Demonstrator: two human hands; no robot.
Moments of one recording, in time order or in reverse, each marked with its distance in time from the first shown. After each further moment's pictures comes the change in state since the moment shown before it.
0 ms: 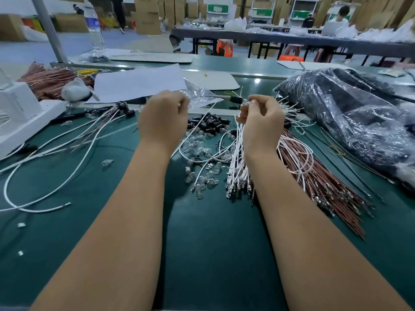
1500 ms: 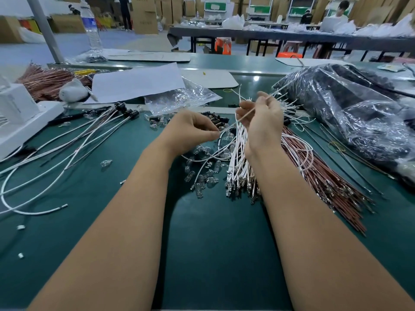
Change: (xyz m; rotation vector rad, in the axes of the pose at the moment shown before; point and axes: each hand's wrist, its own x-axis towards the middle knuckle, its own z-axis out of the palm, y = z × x) left_hand -0.009 0.012 0.009 -0.671 -0.648 -0.170; right_hand 0.003 -0.003 -0.004 0.375 -0.094 0.262
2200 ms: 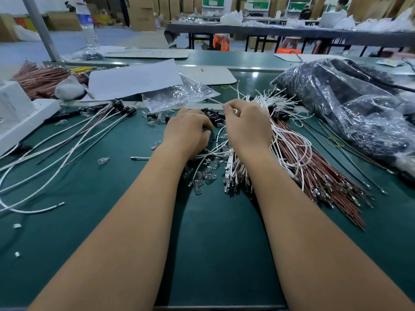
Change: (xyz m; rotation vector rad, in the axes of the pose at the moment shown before) left_hand 0.012 -0.007 0.017 0.684 0.132 0.051; right_hand -0.001 0.014 0.001 -1.154 -0.083 -0.348
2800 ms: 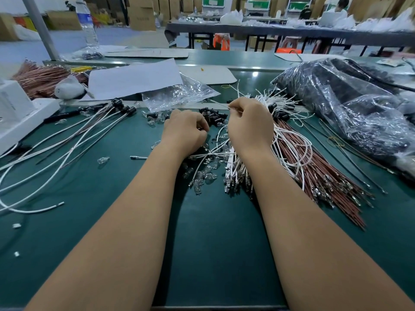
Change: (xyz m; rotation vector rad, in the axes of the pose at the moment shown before) left_hand -0.001 -0.003 0.000 -0.170 -0.020 -0.170; right_hand -0.002 0.000 -0.002 -0.003 0.086 -0.078
